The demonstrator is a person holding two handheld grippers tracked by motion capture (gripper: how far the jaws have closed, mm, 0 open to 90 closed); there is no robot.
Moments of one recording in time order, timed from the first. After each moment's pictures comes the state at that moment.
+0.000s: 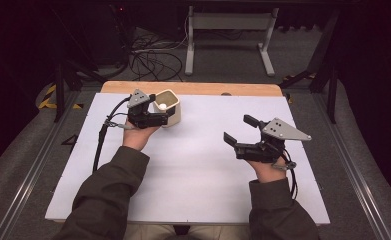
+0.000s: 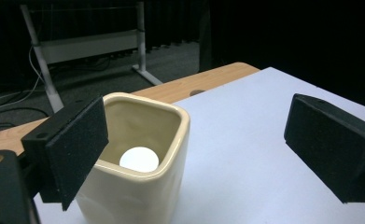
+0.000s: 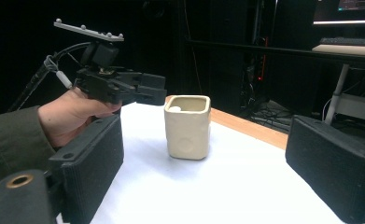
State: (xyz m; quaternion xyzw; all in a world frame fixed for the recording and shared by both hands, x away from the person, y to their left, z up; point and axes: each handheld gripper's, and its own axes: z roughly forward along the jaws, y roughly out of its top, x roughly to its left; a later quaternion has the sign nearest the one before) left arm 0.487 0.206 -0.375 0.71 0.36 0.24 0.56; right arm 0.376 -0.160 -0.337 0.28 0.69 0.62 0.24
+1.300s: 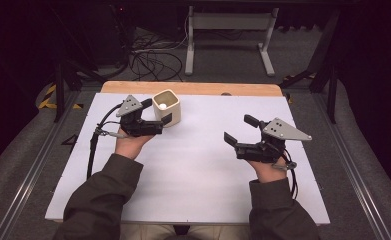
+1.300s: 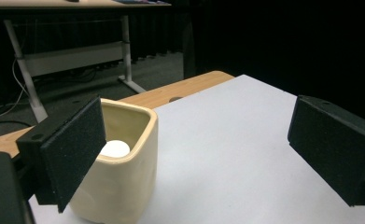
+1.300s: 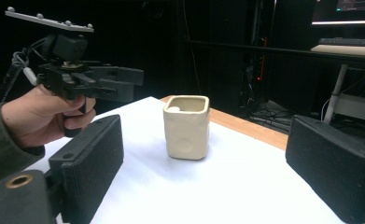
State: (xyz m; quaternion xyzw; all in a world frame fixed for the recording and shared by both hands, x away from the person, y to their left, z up) left arm 0.450 0.216 -0.363 0.70 0.33 0.23 0.58; right arm 0.375 -0.161 -0.336 0.28 0.69 0.62 0.25
